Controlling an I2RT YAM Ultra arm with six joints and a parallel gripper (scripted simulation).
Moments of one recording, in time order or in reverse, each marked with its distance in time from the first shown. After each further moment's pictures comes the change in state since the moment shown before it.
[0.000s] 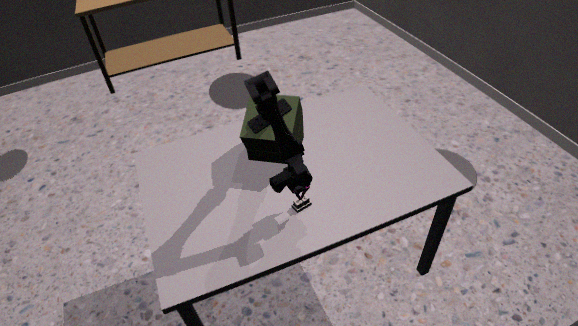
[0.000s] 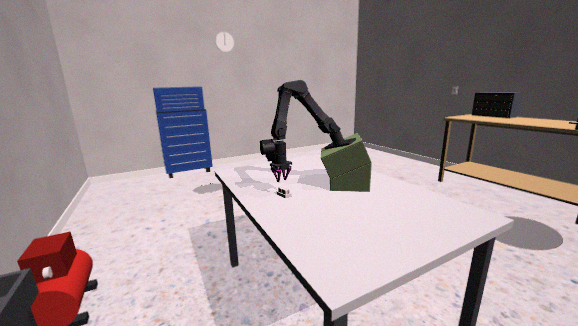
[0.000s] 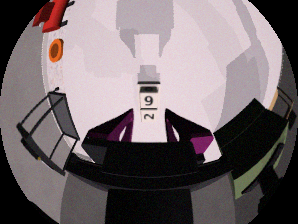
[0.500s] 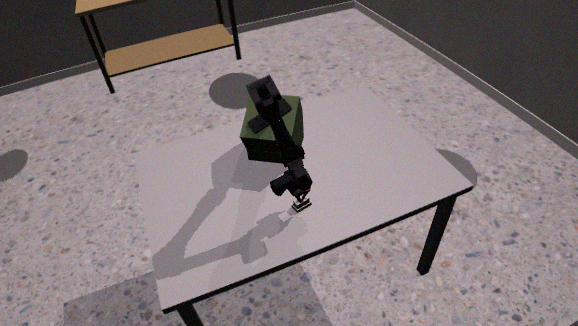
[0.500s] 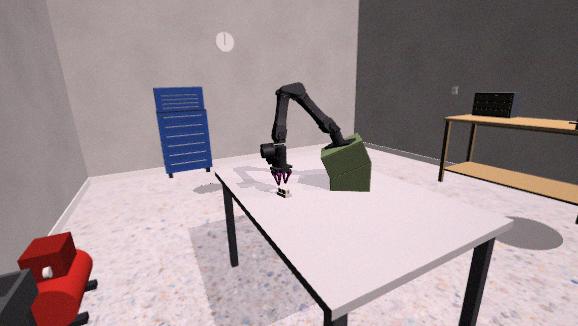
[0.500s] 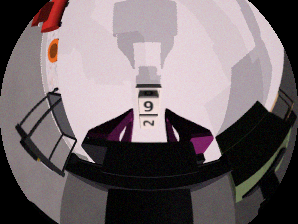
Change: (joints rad) arm -0.011 0.063 0.000 0.064 -0.004 -0.012
